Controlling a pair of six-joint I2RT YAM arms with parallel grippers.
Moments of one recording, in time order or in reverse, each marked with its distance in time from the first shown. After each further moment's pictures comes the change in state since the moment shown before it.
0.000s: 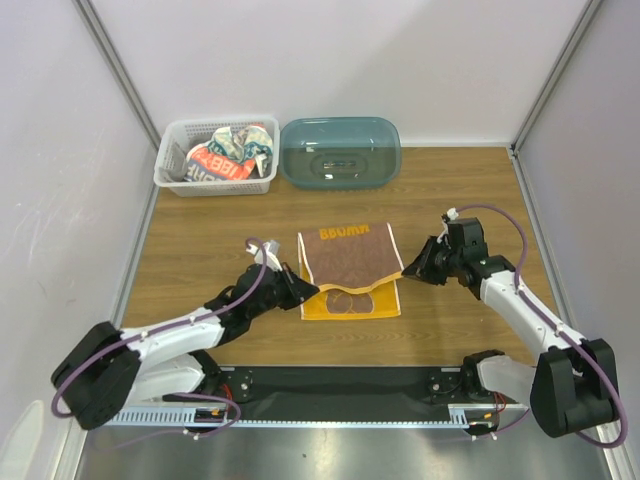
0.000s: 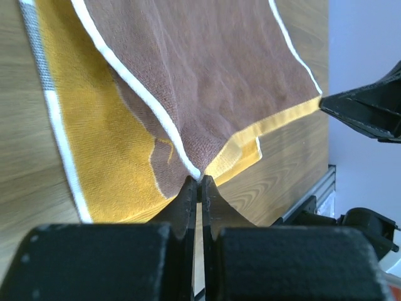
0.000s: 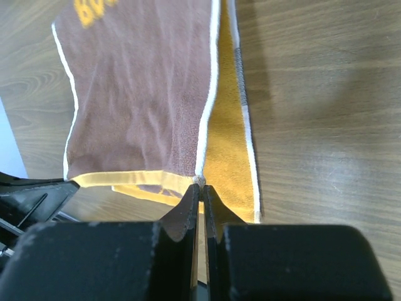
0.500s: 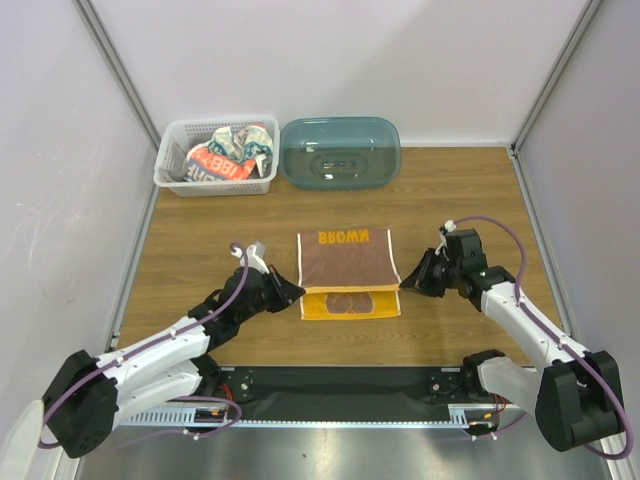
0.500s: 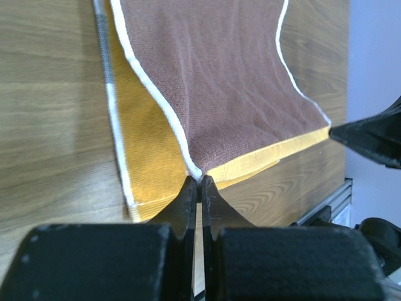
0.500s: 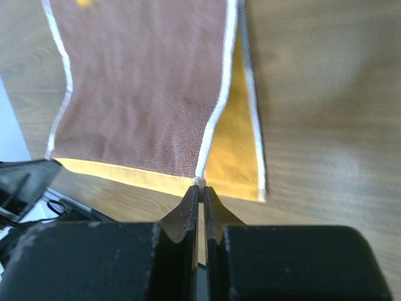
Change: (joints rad) left arm 0.048 -0.216 -0.013 -0.238 -0.053 0.035; right arm 0.028 -0.081 -0.059 -0.025 -0.024 0.034
